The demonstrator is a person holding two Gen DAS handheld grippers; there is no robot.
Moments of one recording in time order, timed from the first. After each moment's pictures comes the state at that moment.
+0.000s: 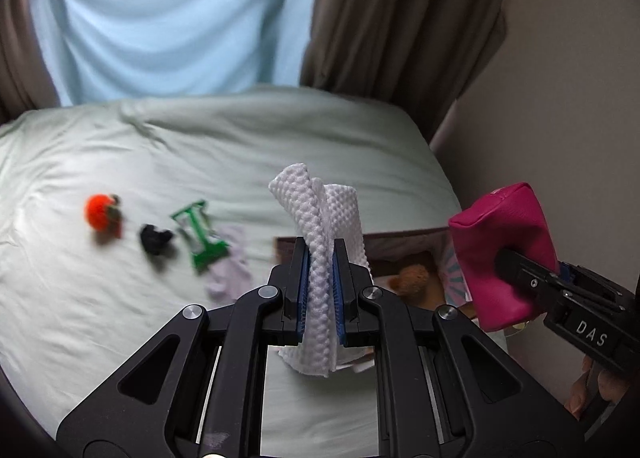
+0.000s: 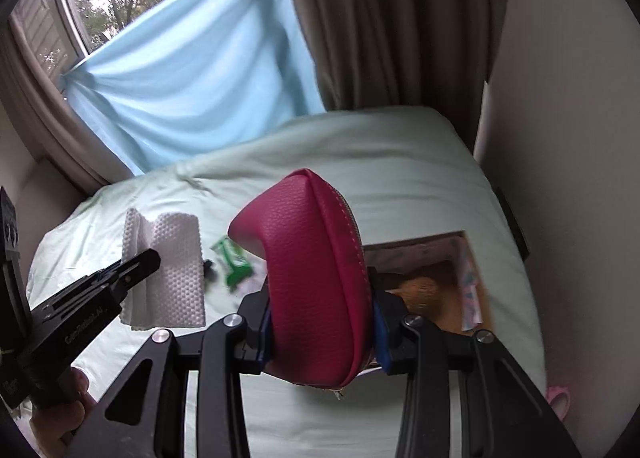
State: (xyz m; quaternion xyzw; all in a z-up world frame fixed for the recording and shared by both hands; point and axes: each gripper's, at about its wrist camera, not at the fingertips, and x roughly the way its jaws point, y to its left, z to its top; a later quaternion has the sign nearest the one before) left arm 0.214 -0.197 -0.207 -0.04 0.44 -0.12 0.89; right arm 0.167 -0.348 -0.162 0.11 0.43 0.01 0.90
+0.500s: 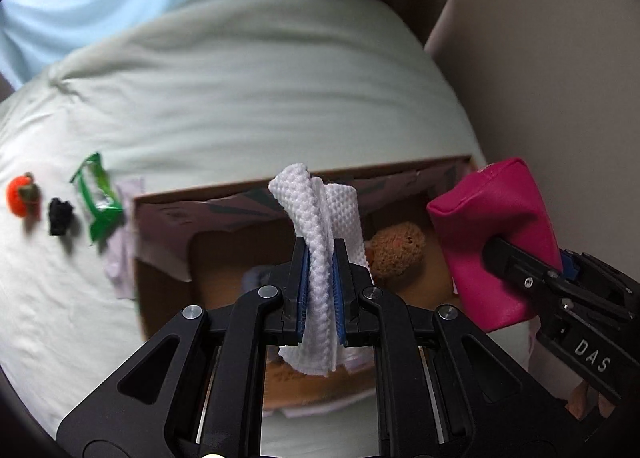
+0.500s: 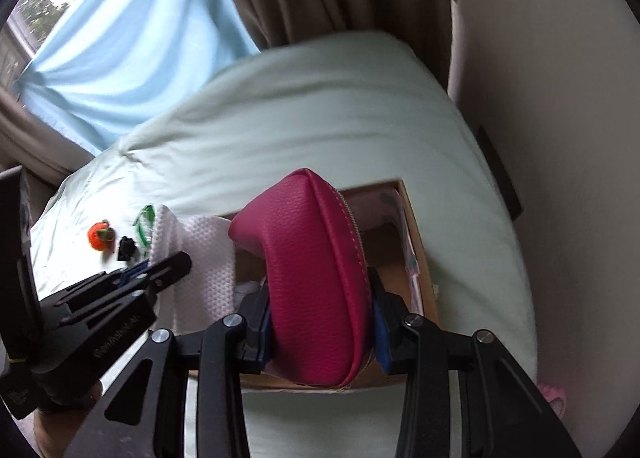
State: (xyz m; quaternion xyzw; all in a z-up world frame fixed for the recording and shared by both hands) left arm 0.279 -0.325 -0.346 0.01 0.55 -0.15 0.82; right arm 0.220 -0.457 -0.286 0.15 0.52 -0.01 0.84
